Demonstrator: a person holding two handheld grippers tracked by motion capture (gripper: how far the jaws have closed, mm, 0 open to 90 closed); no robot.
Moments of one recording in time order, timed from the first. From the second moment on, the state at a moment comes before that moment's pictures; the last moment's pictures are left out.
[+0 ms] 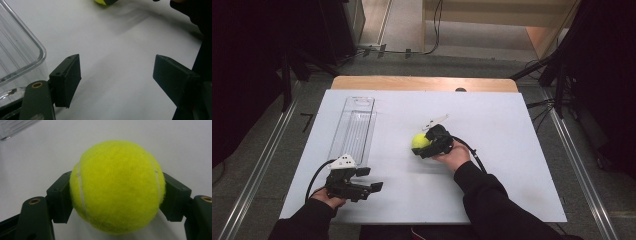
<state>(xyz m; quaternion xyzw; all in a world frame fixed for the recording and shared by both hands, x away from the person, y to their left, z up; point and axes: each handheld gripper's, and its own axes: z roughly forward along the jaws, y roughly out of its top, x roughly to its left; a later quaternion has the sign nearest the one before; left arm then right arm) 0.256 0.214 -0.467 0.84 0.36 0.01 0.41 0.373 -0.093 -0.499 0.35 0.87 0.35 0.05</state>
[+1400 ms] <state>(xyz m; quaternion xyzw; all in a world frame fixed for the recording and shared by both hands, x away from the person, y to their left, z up) 0.256 0.214 -0.467 0.84 0.36 0.01 0.41 0.372 -0.094 -0.458 0.35 0.86 0.38 0.02</state>
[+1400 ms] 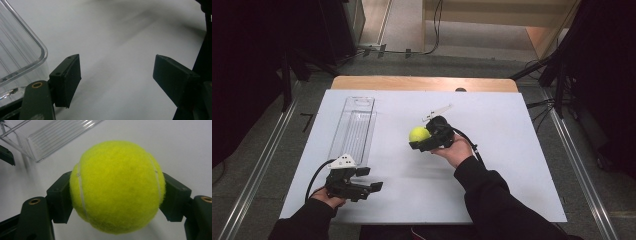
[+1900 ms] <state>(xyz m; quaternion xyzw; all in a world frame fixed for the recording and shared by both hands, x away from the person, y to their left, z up) 0.256 0.215 -0.467 0.84 0.36 0.01 0.41 0.371 -0.088 -0.445 0.34 0.86 0.38 0.02</state>
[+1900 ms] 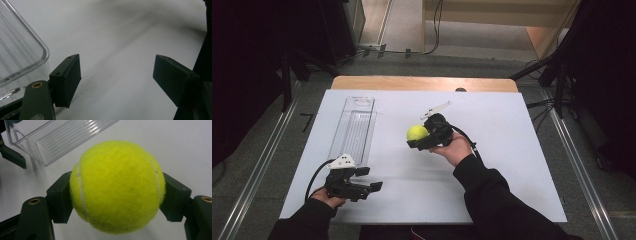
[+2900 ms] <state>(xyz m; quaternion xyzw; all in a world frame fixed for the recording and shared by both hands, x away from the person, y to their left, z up) 0.256 0.215 -0.466 0.84 0.36 0.01 0.41 0.378 -0.068 -0.436 0.34 0.86 0.39 0.02</state>
